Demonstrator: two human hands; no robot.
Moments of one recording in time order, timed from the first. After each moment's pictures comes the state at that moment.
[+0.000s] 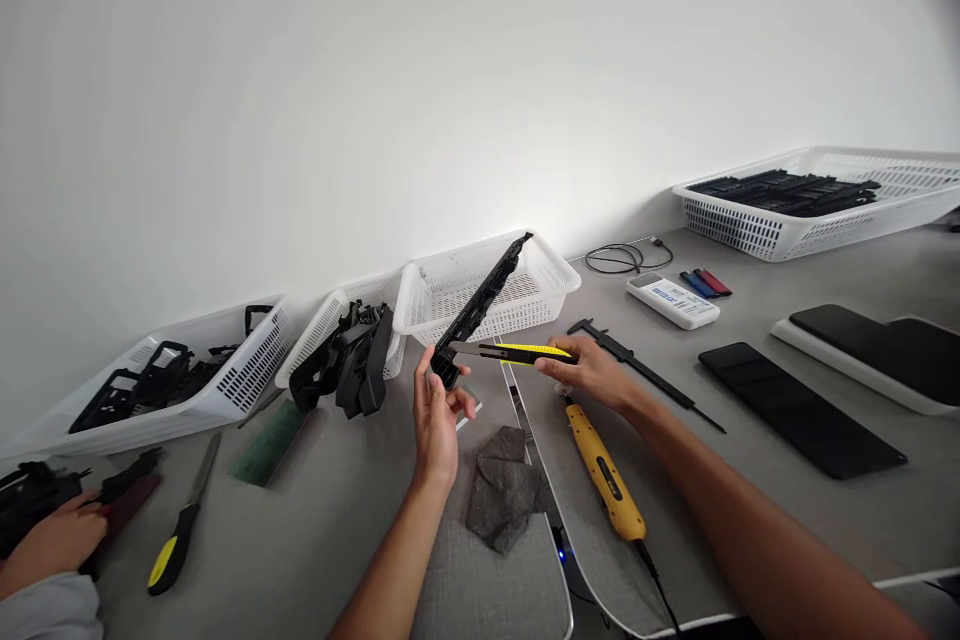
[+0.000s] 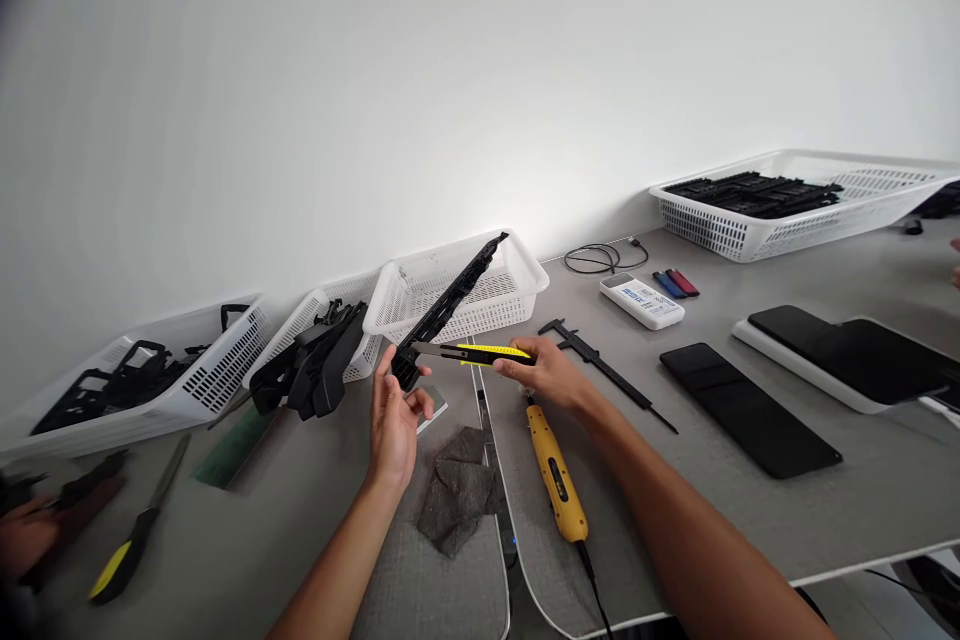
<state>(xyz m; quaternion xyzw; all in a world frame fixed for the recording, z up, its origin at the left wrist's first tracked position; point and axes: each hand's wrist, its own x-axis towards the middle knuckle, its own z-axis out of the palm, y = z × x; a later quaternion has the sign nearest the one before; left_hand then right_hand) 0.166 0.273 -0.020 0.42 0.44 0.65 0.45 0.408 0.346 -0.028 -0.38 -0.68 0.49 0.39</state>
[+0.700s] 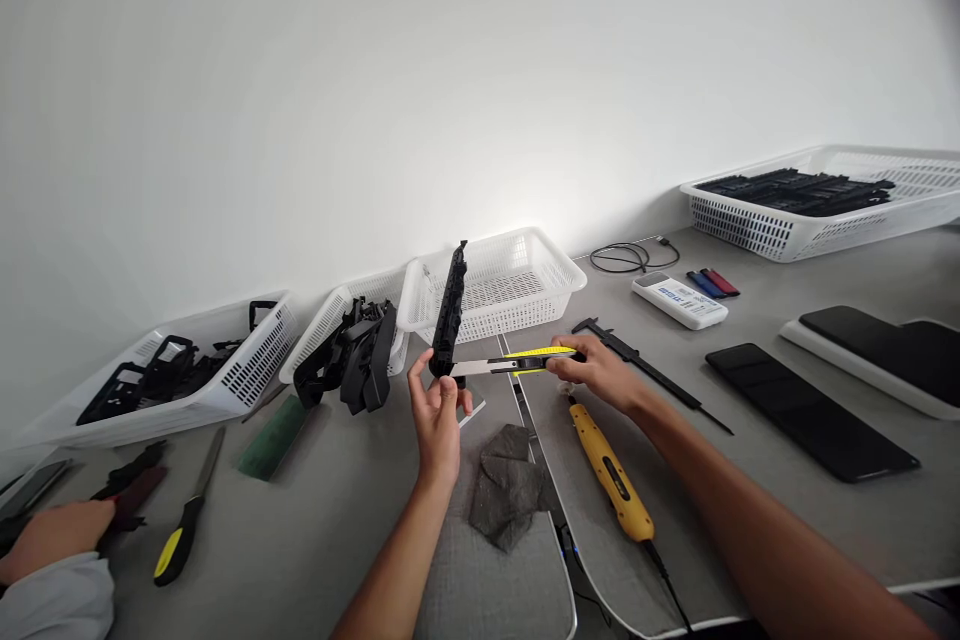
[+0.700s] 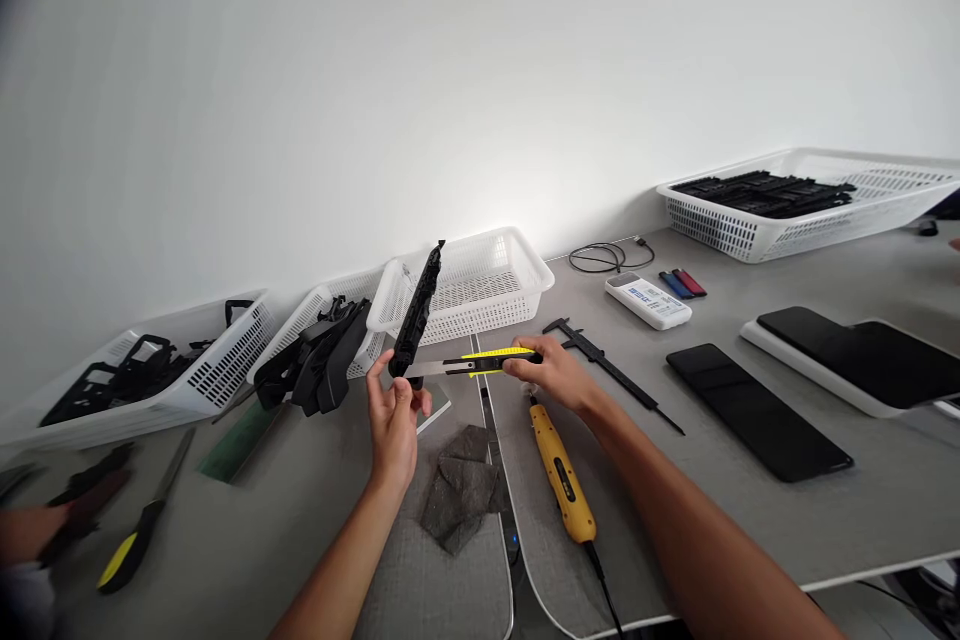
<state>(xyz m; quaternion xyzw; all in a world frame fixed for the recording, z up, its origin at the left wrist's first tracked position) 0.162 0.272 -0.027 0.43 0.47 0.67 0.38 0.410 0.342 -0.020 -0.36 -0.68 0.51 0.39</state>
